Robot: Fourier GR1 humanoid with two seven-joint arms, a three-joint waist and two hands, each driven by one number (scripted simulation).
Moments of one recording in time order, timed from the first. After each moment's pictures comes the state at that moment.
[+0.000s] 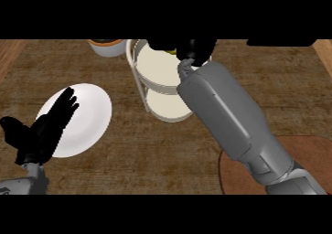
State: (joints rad) left arm -0.08 0.21 0.07 -1.58 0.10 -0.08 0.23; right arm -1.13 -0.01 0.24 -0.92 0.77 -0.77 0.79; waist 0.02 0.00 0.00
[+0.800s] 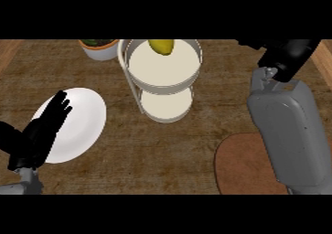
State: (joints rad) left arm -0.04 0.21 0.10 -1.60 0.10 -0.08 0.24; right arm -0.83 -0.13 0.05 -1.47 0.81 -0.85 0.84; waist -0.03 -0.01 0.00
